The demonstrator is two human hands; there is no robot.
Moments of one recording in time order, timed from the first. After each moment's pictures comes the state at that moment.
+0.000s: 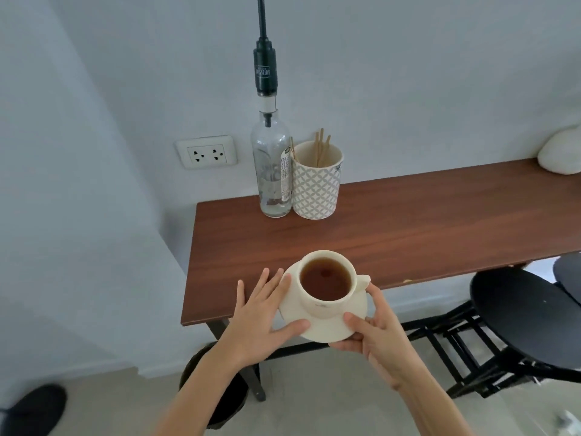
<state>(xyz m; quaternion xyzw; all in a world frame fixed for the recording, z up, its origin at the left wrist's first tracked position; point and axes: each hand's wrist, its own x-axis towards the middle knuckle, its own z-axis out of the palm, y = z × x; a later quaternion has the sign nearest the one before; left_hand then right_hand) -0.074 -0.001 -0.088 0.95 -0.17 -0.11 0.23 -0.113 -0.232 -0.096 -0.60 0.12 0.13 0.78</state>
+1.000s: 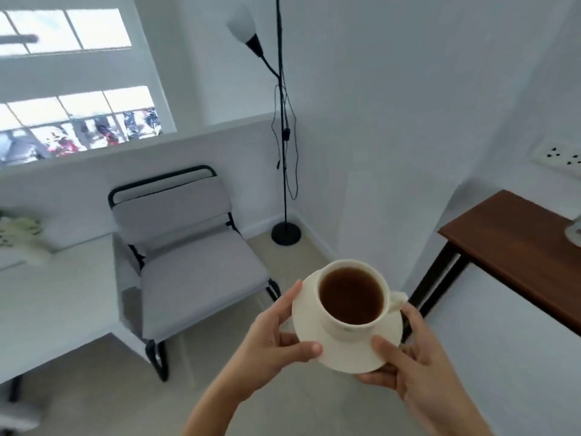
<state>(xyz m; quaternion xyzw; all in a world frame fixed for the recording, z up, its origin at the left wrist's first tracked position) -0.525 -0.023 -0.070 0.62 0.29 0.22 0.69 -0.328 -0.160 -0.044 -0.57 -0.23 0.50 0.61</state>
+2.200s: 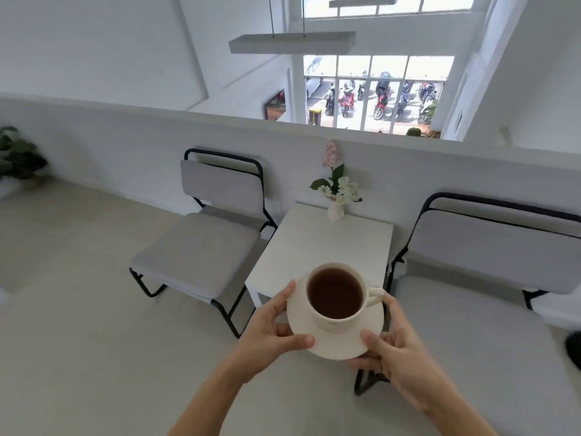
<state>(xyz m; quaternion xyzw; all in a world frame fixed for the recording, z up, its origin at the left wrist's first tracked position) -1.116 0.182 -0.111 0.37 0.57 0.49 0.54 -0.888 0.273 -0.103 -0.38 -0.47 0.76 0.24</state>
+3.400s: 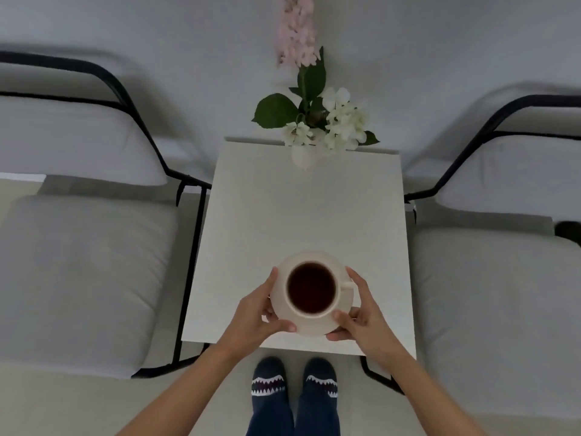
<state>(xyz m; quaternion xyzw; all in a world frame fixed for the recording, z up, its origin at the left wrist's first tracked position) -1.343 0.533 -0.461 0.53 0.60 0.28 0.54 -1.097 0.572 -0.433 -0.56 -0.40 0.70 0.20</state>
